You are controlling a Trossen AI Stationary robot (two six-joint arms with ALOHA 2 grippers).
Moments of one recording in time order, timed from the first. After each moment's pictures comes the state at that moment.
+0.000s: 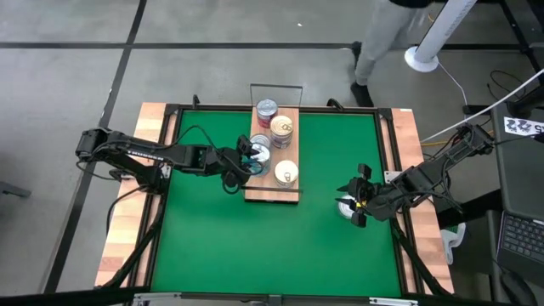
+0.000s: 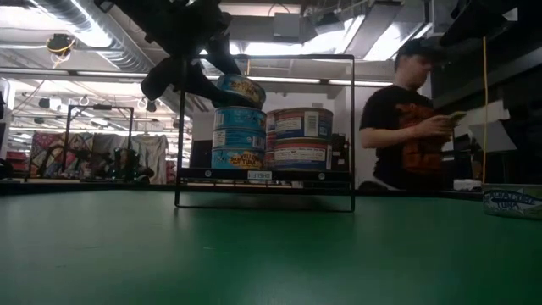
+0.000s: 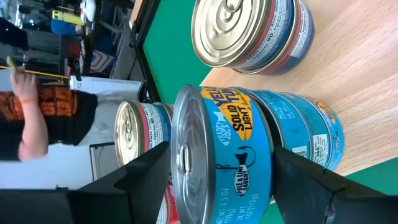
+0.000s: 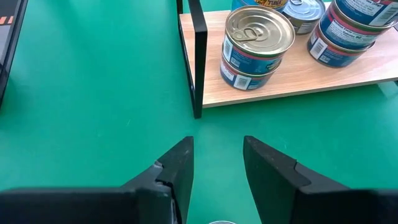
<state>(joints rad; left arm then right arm) -0.02 1.32 0.87 -0.23 -0.47 0.97 0.61 1.04 0.94 -0.81 0.56 0.60</state>
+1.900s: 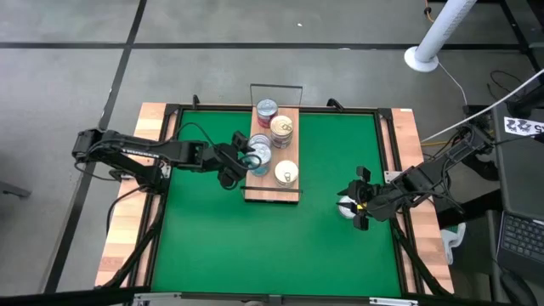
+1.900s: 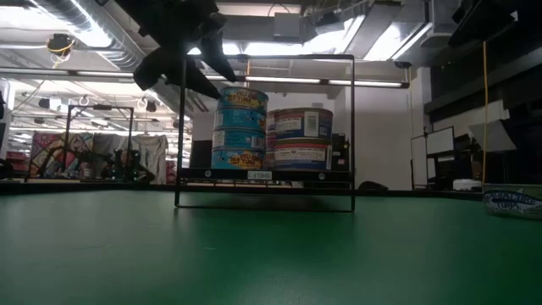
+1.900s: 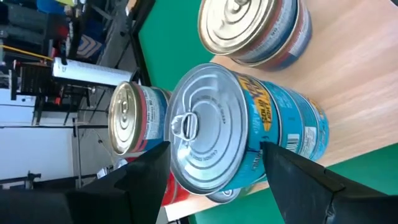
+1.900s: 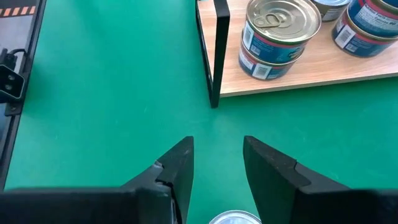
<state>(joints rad) 0.01 1.28 0.90 -0.33 -0.43 0.86 0.61 1.04 0.94 -0.81 0.48 0.60</state>
